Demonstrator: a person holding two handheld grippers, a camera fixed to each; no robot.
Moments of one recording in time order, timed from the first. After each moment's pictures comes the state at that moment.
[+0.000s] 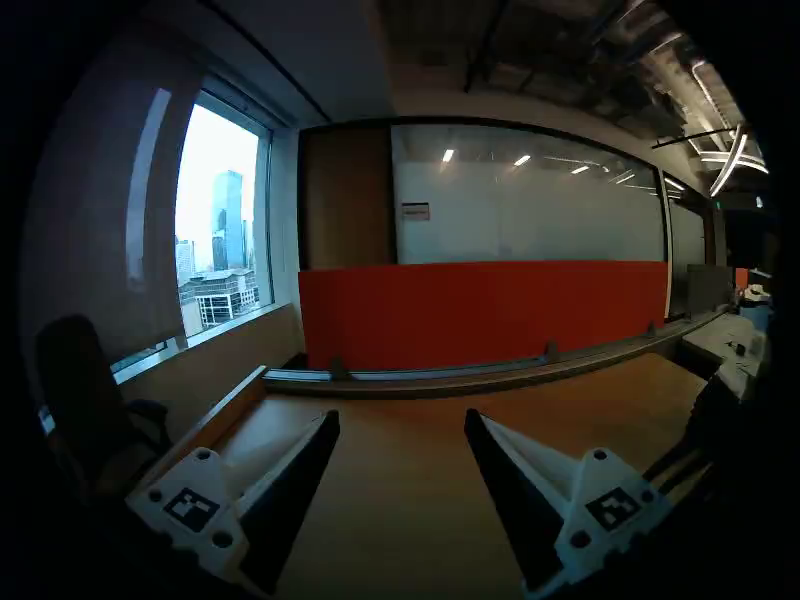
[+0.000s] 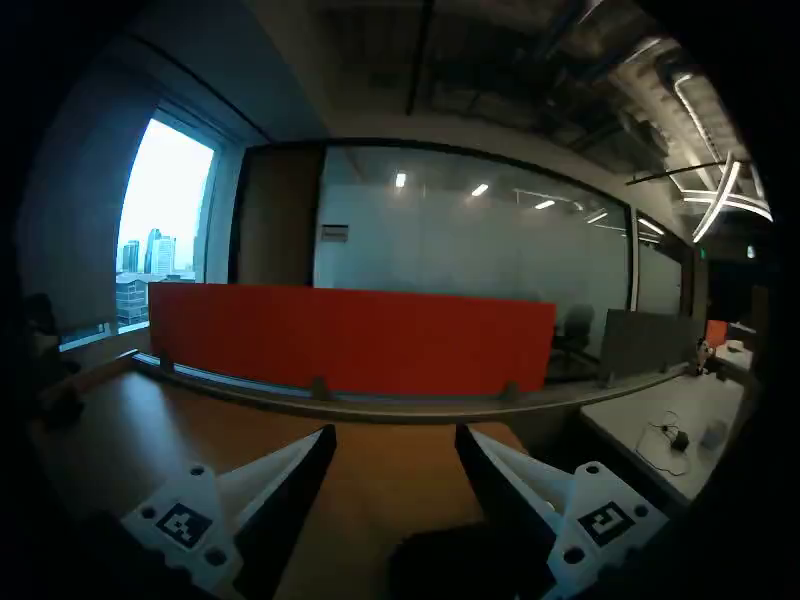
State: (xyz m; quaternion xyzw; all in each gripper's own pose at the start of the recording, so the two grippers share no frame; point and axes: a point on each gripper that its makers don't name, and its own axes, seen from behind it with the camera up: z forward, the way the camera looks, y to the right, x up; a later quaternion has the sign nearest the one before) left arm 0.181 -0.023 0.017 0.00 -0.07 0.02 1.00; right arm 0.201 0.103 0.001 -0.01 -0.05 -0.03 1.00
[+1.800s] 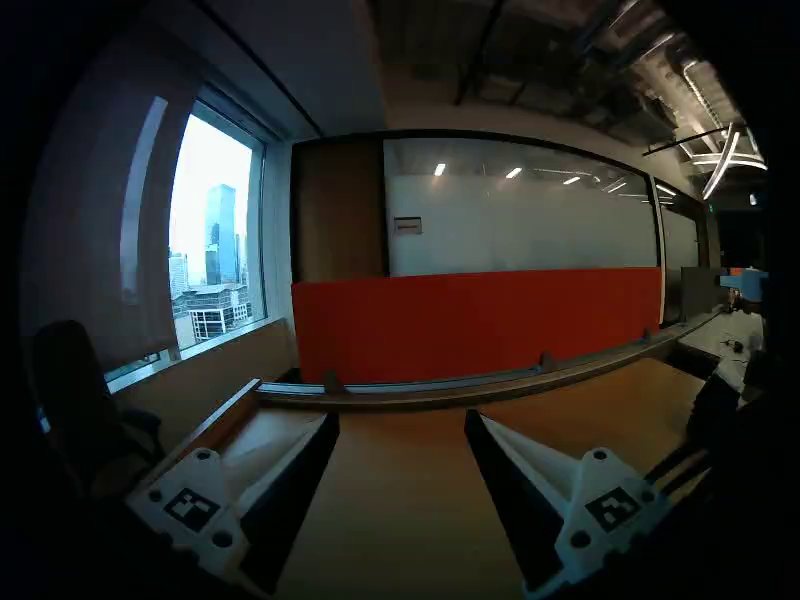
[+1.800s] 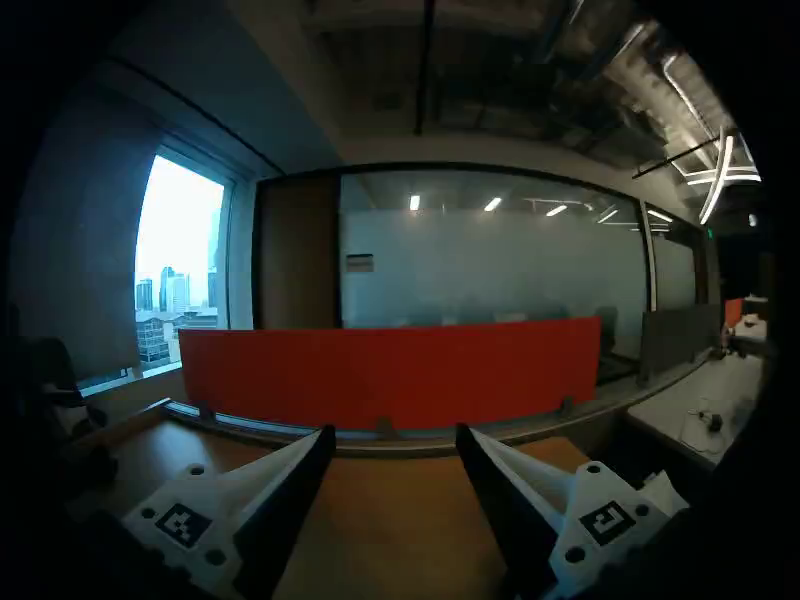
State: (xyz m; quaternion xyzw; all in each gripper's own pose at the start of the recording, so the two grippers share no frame) left arm 0.174 -0.022 0.022 -0.01 -0.04 0.02 1.00; right arm 0.247 -0.030 0.025 0.02 -0.01 0.01 1.00
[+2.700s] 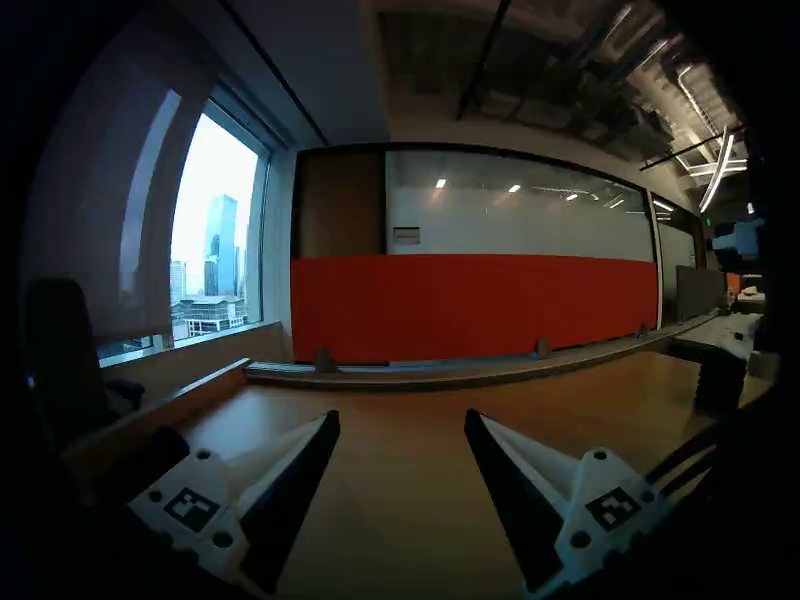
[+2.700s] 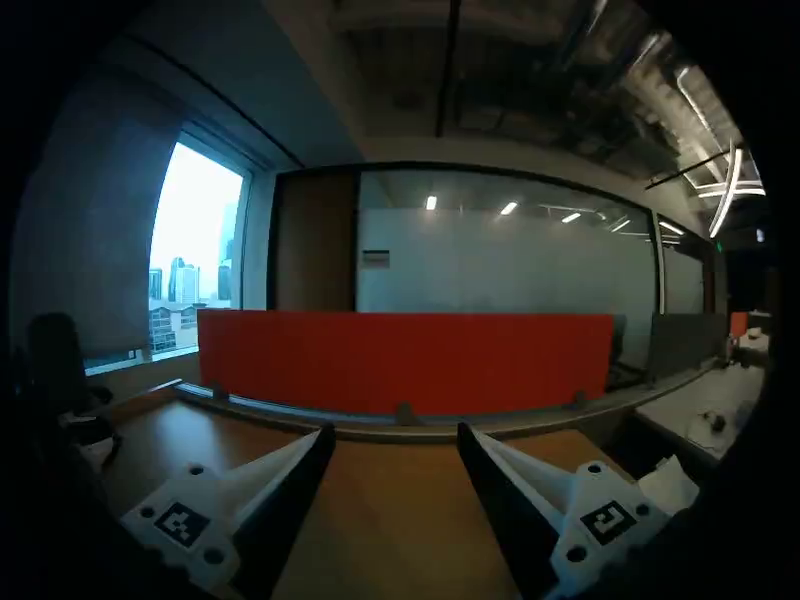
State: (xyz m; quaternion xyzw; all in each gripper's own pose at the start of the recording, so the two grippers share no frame) left arm 0.064 -0.013 0.007 -0.01 0.00 0.01 1.00; right arm 0.203 -0.078 0.002 0.04 -0.01 -0.01 1.00
